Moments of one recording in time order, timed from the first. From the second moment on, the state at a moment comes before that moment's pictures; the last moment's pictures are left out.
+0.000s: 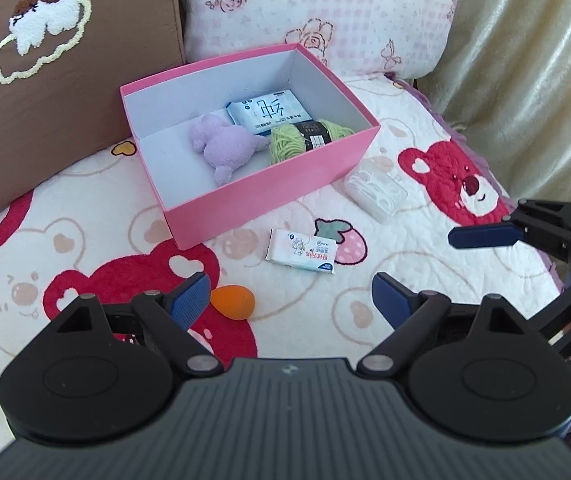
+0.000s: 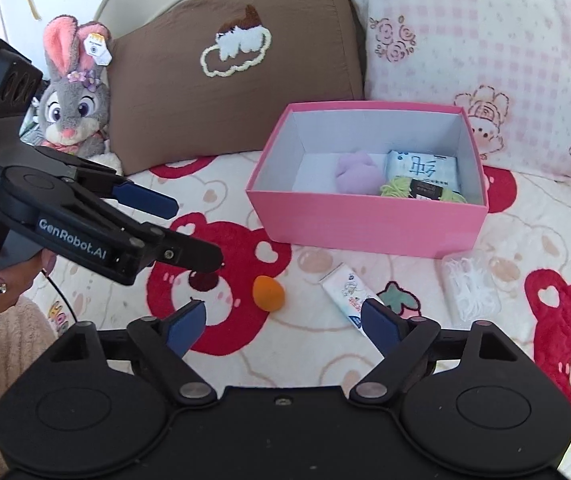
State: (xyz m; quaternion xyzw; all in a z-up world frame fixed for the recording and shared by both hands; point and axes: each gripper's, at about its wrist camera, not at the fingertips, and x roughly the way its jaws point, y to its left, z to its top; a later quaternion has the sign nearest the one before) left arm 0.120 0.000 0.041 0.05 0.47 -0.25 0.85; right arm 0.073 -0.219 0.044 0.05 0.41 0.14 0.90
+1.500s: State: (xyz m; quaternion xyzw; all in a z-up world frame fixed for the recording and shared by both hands) left arm 0.184 -0.021 -0.089 -0.02 0.45 -0.29 0.85; right arm 0.131 -0.217 -0.067 0.05 0.41 0.07 0.91
